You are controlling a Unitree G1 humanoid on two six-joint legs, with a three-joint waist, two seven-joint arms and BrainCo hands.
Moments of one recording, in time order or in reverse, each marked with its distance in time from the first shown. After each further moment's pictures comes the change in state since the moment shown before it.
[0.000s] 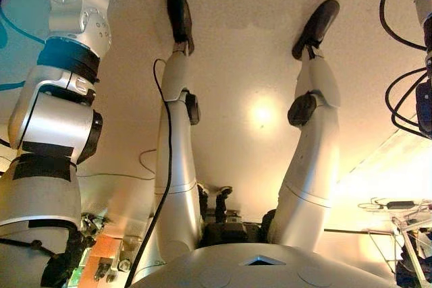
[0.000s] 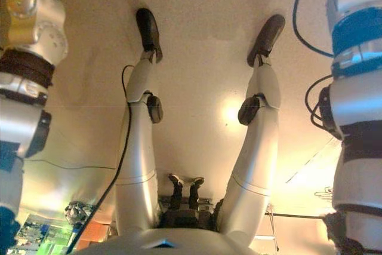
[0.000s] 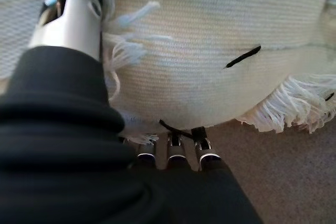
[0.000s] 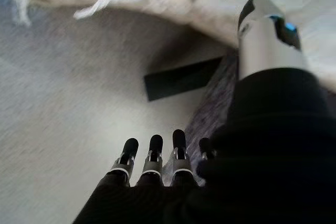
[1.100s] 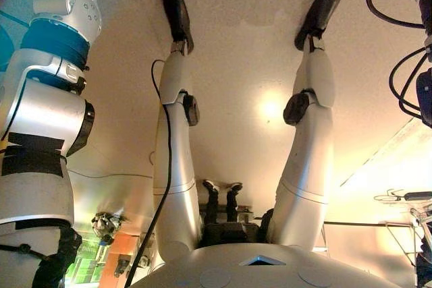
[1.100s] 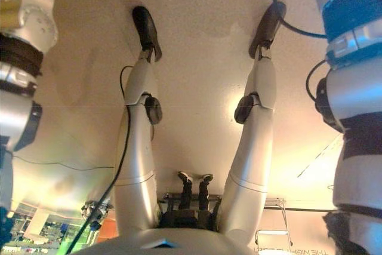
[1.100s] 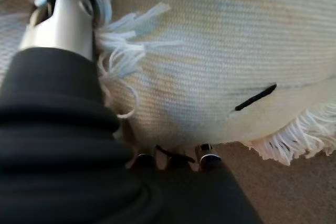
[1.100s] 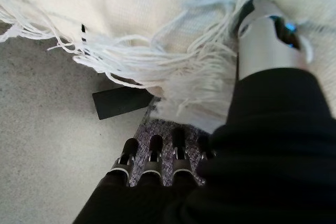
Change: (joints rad) left arm -0.090 0.030 -0.107 0.023 -0.096 -0.015 0.012; right arm -0.100 0.025 0.103 -0.162 -0.045 0.023 -0.081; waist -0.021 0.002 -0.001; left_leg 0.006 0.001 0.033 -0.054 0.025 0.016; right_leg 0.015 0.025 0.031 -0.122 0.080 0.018
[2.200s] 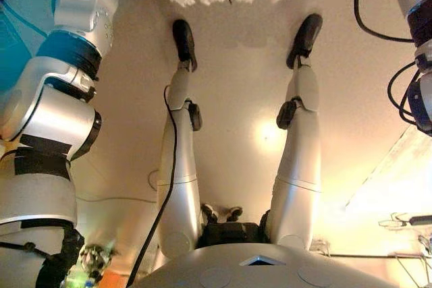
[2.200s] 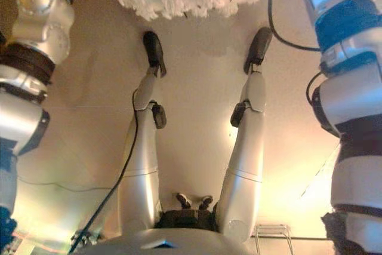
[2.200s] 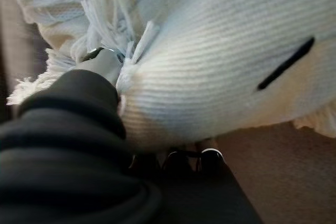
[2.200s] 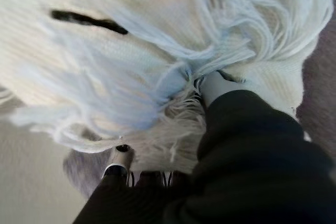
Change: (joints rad) left arm 0.078 -0.036 -0.116 -0.011 0.146 0.033 -0.020; right arm 0.104 0.006 0.053 0.043 0.021 0.021 0.022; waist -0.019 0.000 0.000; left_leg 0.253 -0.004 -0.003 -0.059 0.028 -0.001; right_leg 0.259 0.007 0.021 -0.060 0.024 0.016
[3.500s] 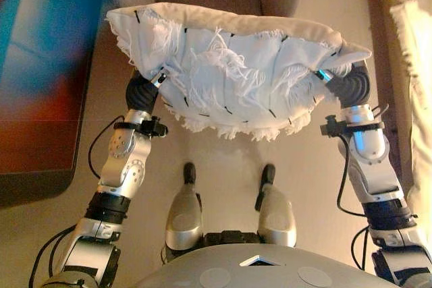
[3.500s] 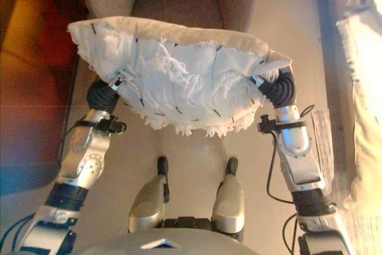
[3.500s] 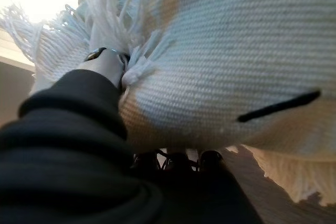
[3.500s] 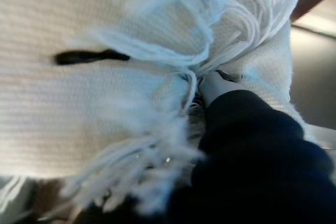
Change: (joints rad) left arm 1.174 -0.210 0.561 -0.993 0.228 0.181 -0.159; right arm 1.436 0.159 -0.678 -1.161 -0.096 0.062 0.164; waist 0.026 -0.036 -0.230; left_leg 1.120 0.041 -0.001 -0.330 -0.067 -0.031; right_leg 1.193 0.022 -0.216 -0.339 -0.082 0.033
